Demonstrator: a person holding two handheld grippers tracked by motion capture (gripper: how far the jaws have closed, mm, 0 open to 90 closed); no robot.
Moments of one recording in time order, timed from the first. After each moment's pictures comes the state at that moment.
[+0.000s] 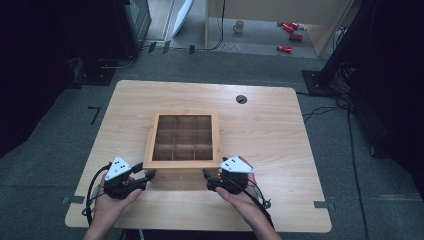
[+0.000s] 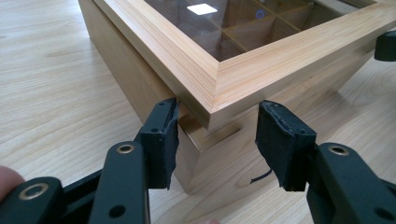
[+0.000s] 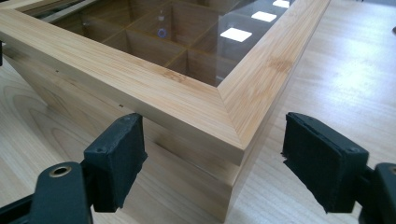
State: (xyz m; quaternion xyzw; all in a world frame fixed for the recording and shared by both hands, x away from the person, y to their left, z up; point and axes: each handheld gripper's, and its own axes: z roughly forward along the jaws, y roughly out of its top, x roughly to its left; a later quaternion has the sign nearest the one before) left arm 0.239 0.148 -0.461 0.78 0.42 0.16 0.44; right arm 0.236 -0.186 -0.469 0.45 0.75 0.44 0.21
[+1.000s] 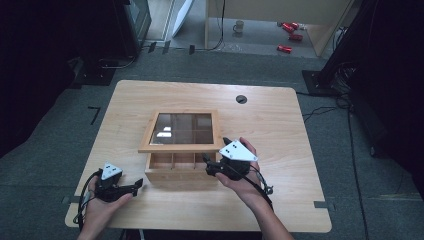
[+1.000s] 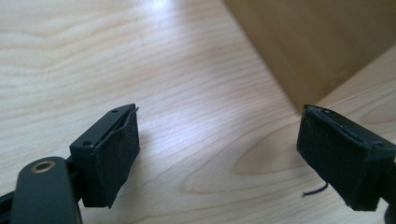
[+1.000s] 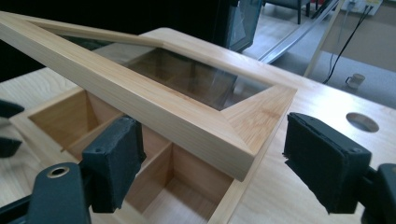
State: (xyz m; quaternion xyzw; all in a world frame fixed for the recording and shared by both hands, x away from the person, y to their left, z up) left arm 0.247 0.186 -0.510 0.77 0.52 0.17 0.33; right arm 0.254 -0.184 -0.414 0.40 0.73 0.48 0.28
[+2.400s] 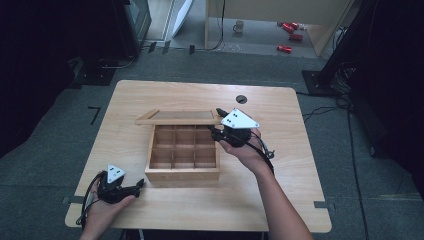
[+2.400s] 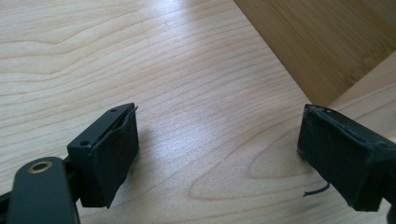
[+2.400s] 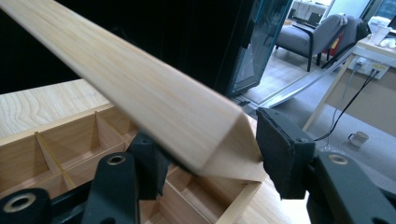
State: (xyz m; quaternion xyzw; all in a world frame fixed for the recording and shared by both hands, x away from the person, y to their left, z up) left arm 0.245 0.179 -0.518 0.78 0.50 0.21 0.32; right arm 0.331 -0.197 -0.388 0.31 0.74 0.51 0.31
